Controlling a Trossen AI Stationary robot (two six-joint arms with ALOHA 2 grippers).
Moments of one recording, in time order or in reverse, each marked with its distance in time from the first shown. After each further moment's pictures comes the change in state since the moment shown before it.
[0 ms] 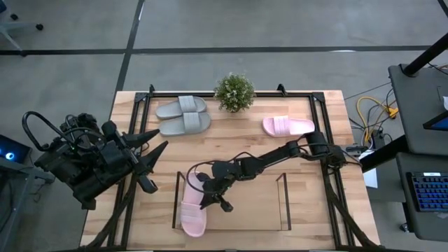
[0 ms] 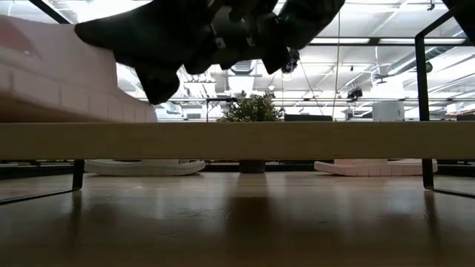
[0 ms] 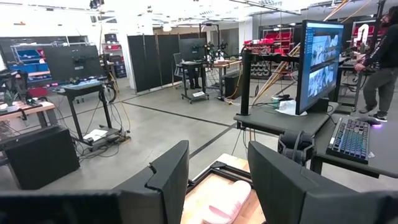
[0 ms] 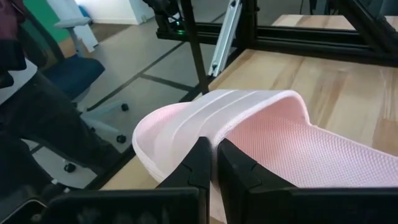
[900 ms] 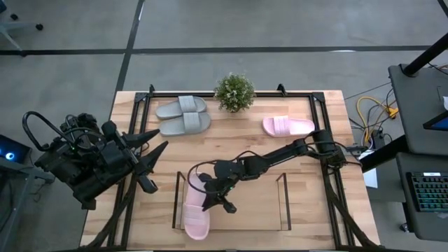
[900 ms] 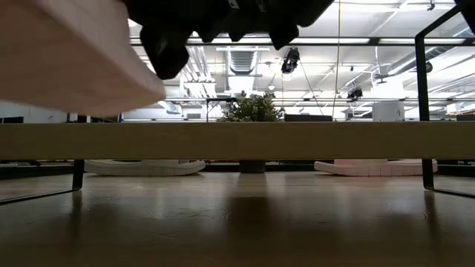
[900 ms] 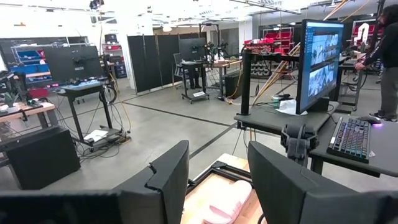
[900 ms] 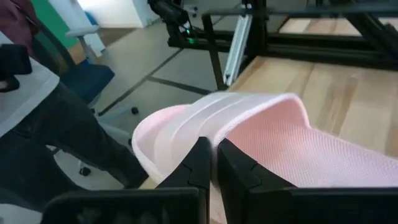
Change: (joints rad) left arm 0.000 0.000 0.000 0.000 0.000 0.005; right arm 0.020 -0.083 -0.001 -0.074 -0.004 0.052
